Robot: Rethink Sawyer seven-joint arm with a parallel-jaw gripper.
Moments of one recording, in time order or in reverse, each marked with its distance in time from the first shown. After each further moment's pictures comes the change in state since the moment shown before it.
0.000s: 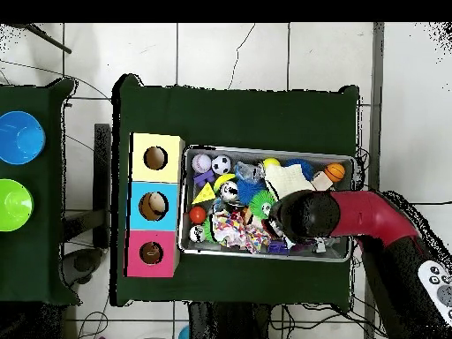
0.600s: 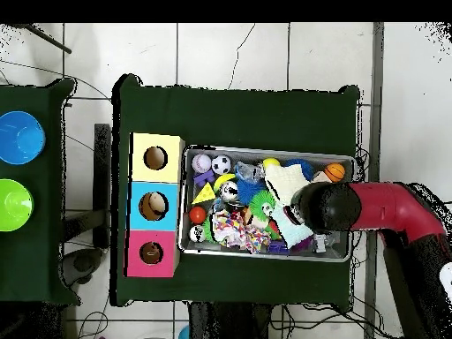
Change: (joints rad) arm -0.017 -0.018 -0.005 -0.092 -0.079 -0.011 0.000
